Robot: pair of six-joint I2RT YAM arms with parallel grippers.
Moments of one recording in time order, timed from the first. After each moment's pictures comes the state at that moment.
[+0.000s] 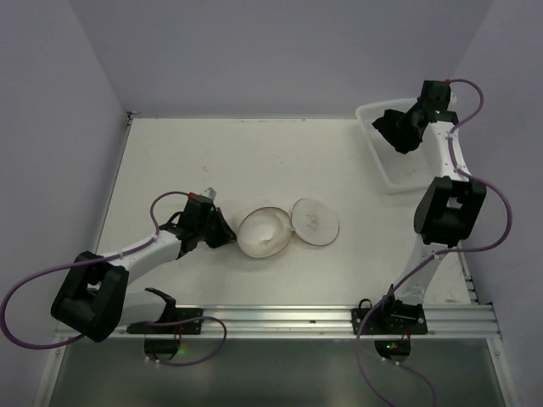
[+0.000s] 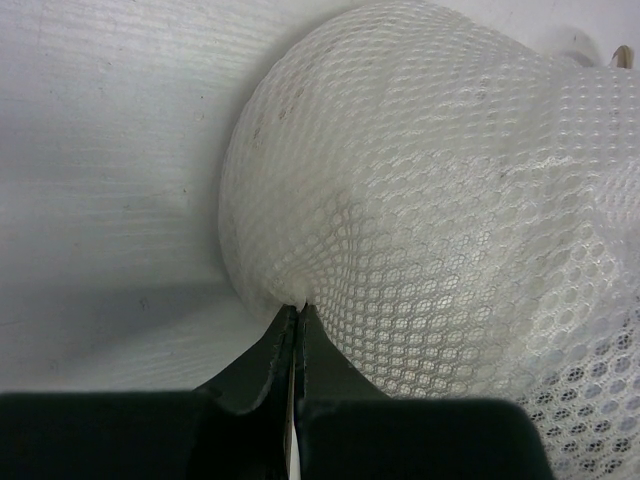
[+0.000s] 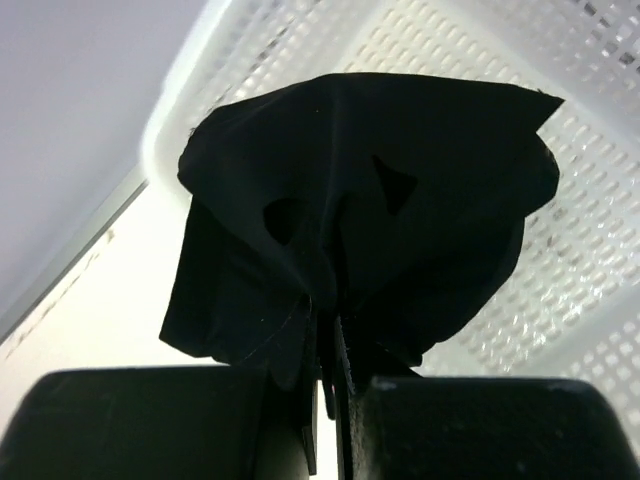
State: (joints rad) left arm -0.43 1.27 0.50 -0.10 0.20 -0.84; right arm -0.16 1.93 1.83 -0.60 0.07 0.60
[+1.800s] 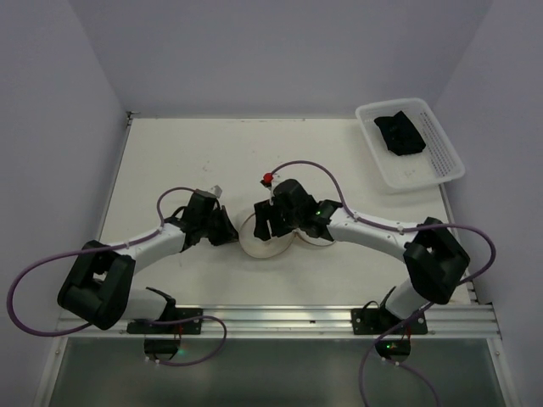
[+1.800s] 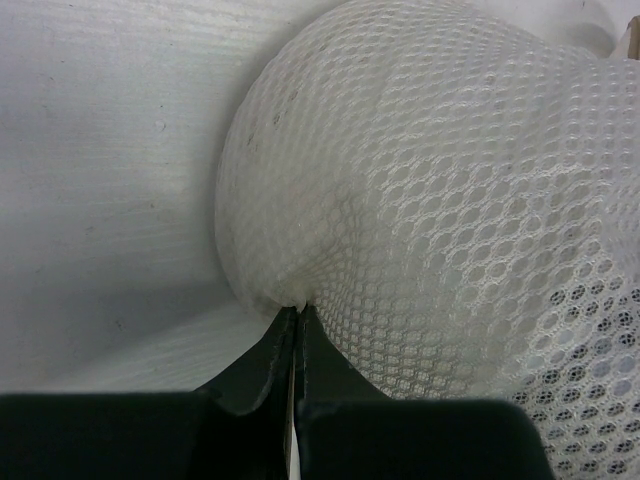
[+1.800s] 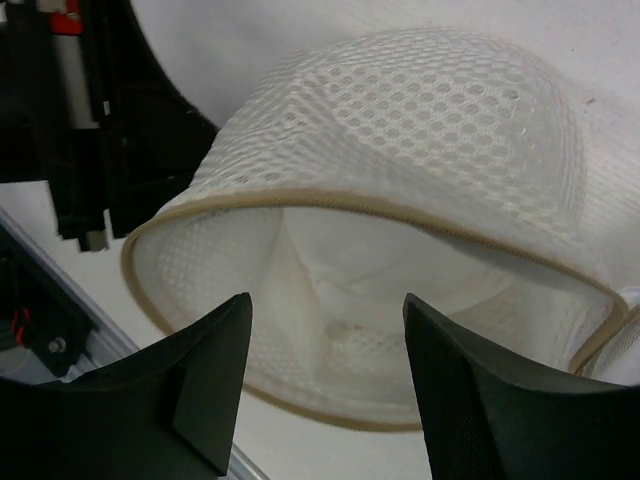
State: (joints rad) left arm -0.43 1.34 0.56 -0.12 0.26 -0.78; right arm 0.88 1.54 1.01 -0.21 -0.10 0.48
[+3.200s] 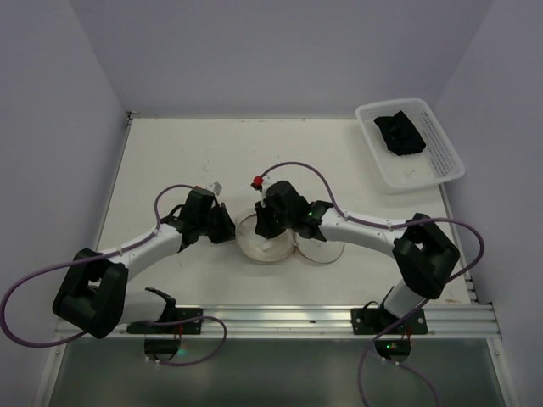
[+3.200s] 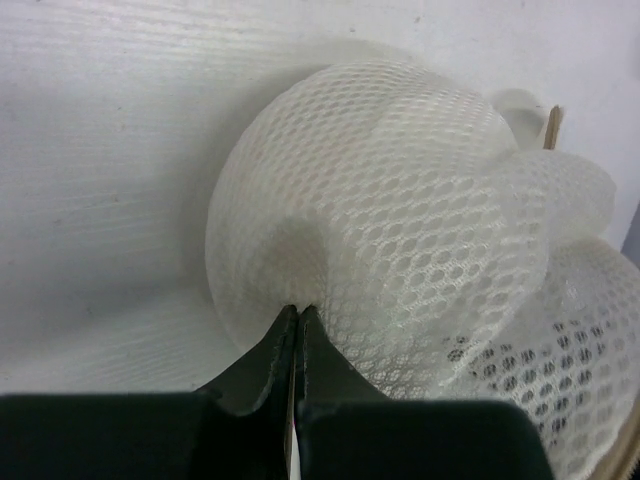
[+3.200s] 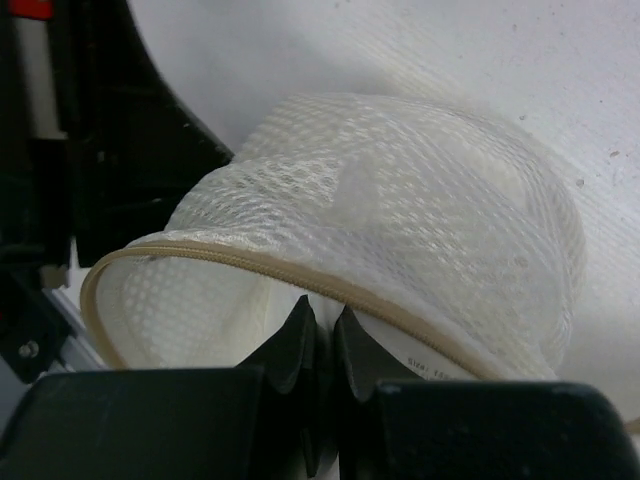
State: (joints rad) left arm -0.43 1.29 0.58 -0.16 0.26 -0.77; right arm 0.91 1.67 1.06 -0.17 -0.05 0.41
